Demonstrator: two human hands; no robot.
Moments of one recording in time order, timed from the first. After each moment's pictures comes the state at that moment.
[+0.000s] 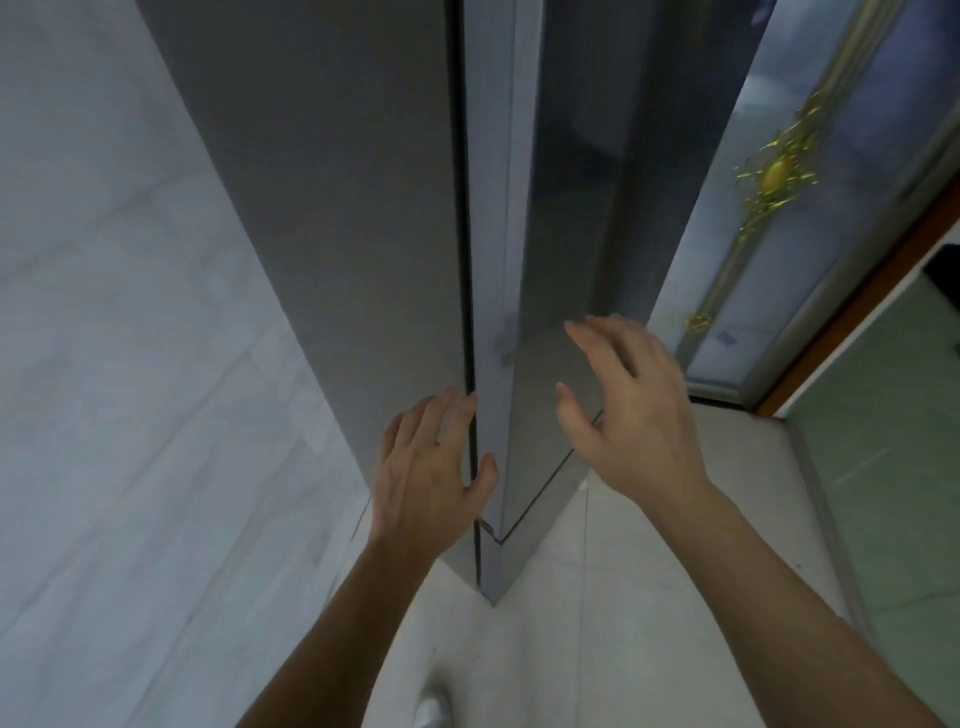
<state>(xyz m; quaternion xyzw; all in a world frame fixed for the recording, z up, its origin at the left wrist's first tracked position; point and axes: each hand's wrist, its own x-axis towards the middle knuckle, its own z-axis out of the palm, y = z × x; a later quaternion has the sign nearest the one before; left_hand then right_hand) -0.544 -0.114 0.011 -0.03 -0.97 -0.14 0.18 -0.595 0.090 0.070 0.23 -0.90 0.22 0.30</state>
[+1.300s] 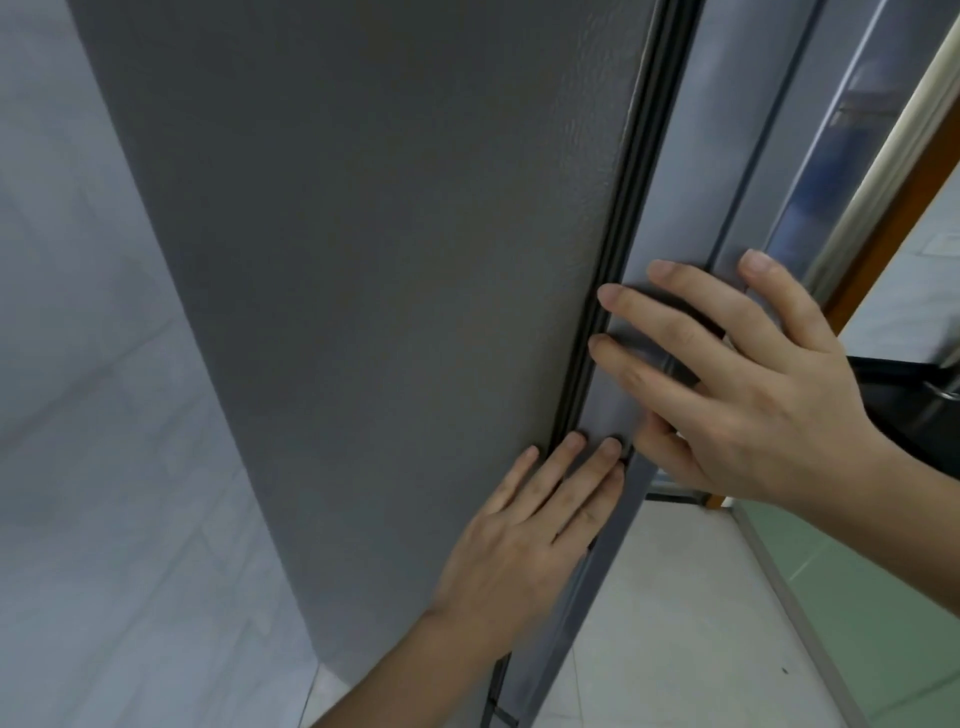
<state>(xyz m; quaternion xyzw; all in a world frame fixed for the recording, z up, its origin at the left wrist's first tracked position) -0.656 -0.155 0.078 -0.33 -0.87 -0.03 0.37 -0.663 0.031 0.240 0.35 -0.74 -0.26 0.52</state>
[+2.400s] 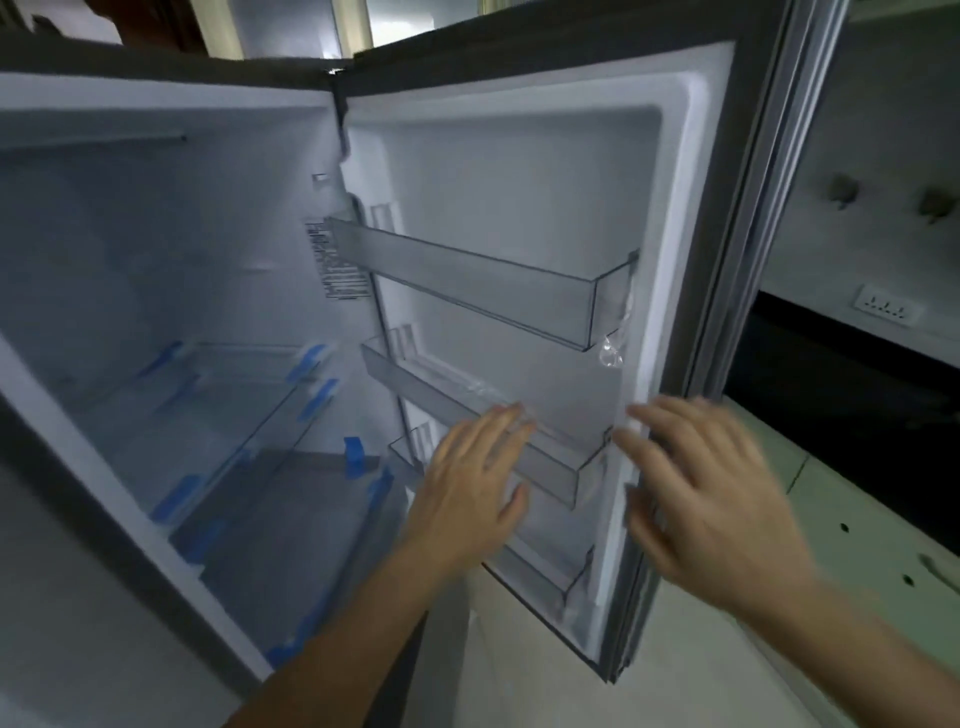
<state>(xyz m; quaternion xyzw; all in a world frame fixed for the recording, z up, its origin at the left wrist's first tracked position) -0.703 0.117 0.084 -0.46 -0.83 -0.19 0.24 -0.551 0.315 0.135 0.05 -0.92 -0.10 0.38</state>
